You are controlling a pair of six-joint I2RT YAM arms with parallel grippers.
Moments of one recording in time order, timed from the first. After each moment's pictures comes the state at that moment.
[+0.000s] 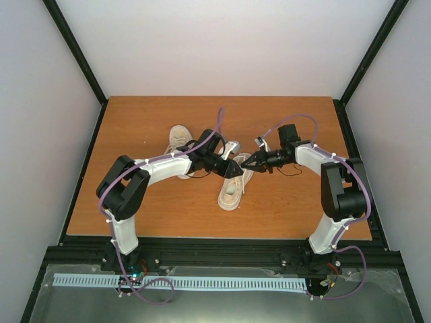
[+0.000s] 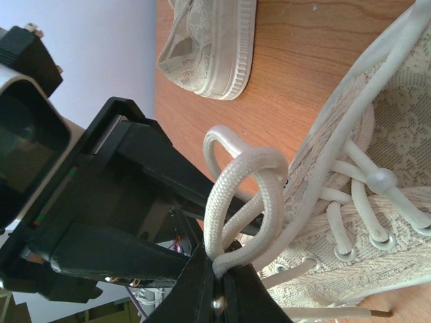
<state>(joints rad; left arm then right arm) -0.69 1.85 1.21 -0.18 0.59 -0.30 0.20 1.75 1.06 -0.46 -1.13 0.32</state>
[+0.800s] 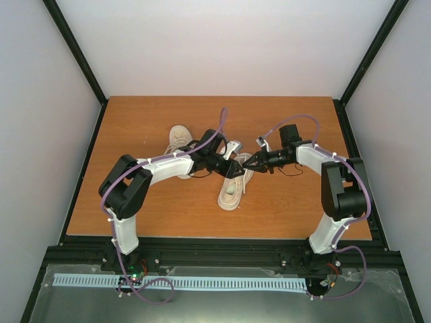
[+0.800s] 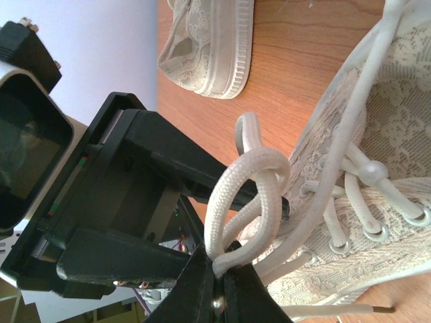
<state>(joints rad) -0.70 1.88 1.22 -0.17 0.55 -0.28 0.18 1.76 1.06 -0.48 -1.15 0.32</state>
